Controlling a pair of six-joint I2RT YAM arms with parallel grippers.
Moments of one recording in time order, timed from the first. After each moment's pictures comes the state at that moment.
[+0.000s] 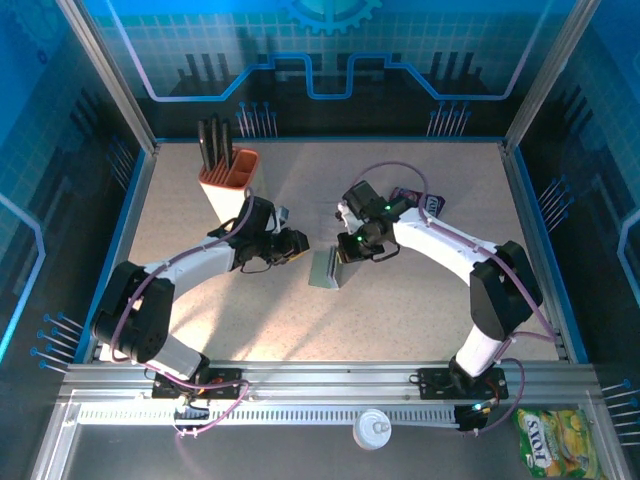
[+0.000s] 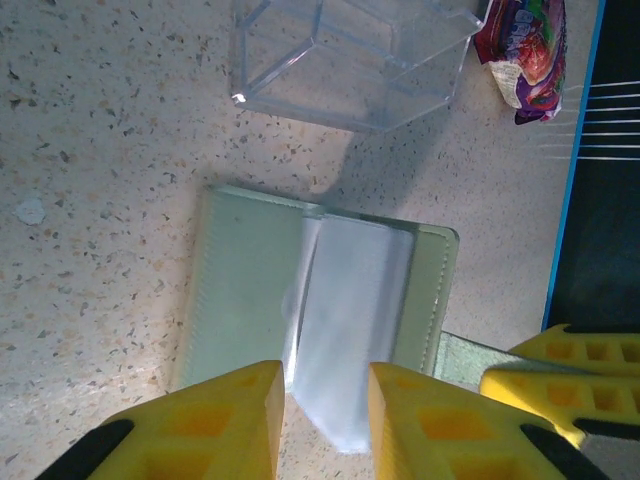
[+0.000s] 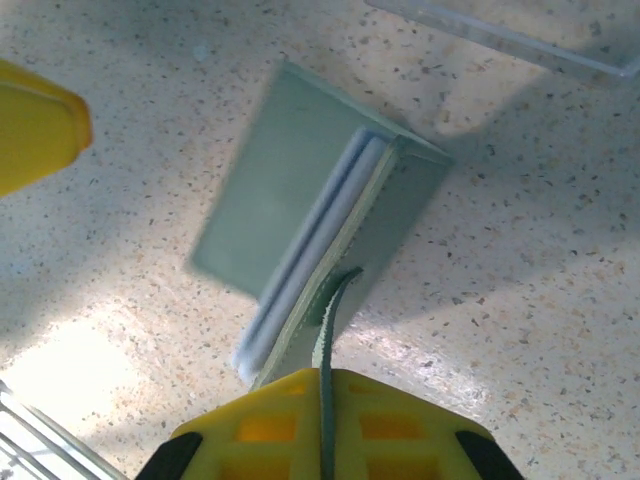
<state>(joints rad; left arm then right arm) -0.39 1.52 0.85 -0.18 0.50 -0.85 0.63 1.69 1.31 -0.83 -0.25 0.33</state>
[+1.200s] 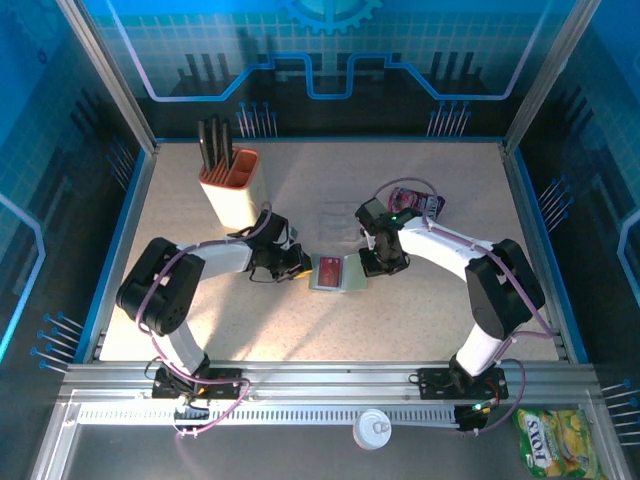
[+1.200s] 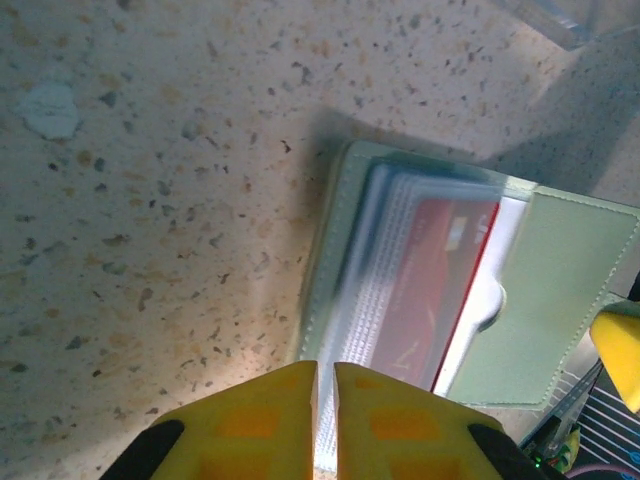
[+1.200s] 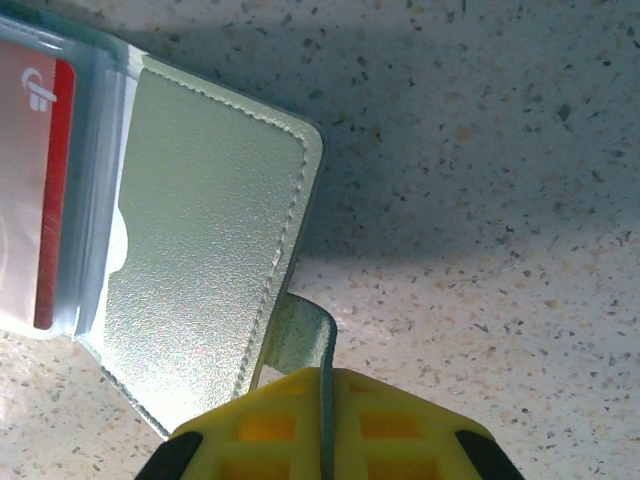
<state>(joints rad) -0.43 1.72 0.84 -0.17 0.52 -0.85 0.57 1.69 1.14 -0.86 -0.02 0.35</state>
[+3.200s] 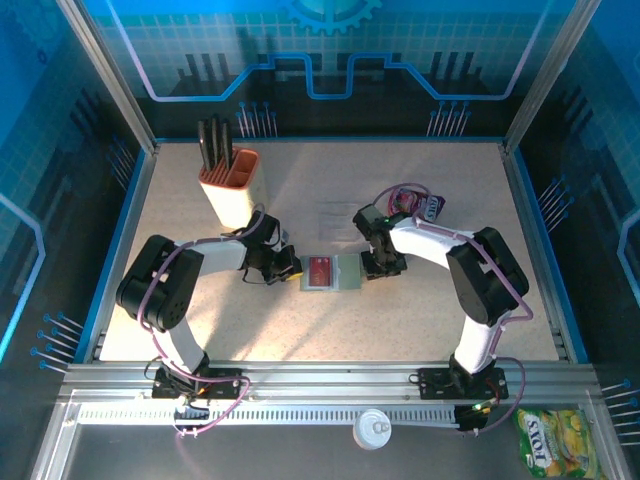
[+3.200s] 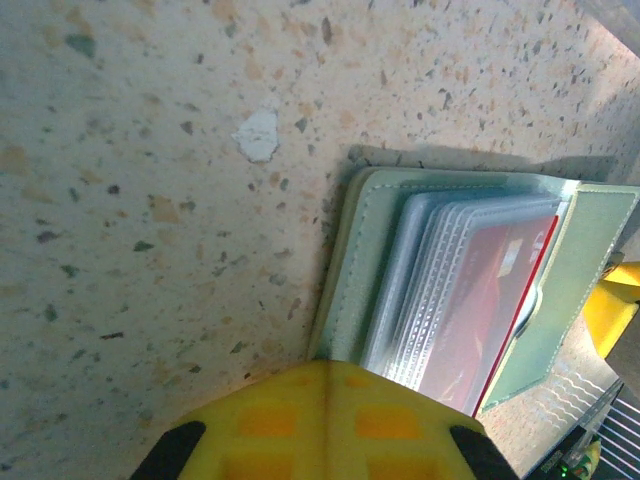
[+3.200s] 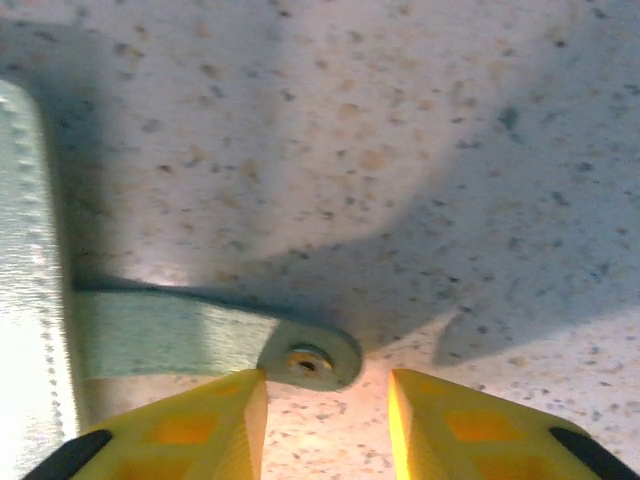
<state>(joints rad) -0.36 1.74 0.82 -0.21 0.52 -0.79 0.55 1.81 1.12 -0.81 0.08 0.42</state>
